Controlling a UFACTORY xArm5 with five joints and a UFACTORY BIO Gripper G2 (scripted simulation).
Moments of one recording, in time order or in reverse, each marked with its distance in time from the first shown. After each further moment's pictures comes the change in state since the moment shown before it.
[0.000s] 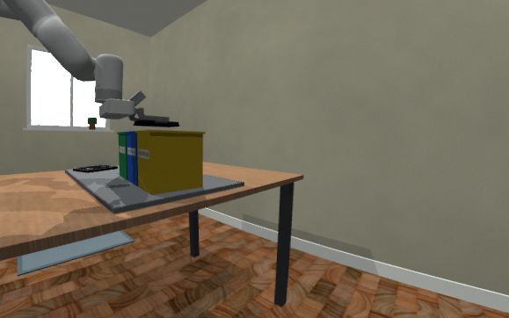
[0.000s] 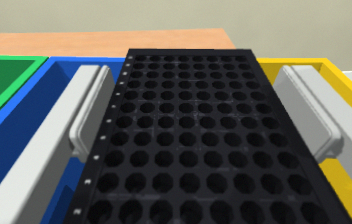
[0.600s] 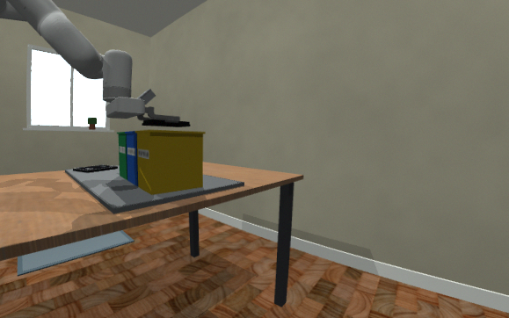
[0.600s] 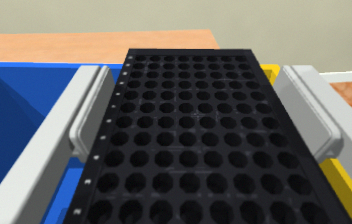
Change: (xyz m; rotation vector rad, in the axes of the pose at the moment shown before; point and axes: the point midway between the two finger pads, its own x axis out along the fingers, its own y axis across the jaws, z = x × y) arm 0.013 -0.051 -0.001 0.000 0.000 0.000
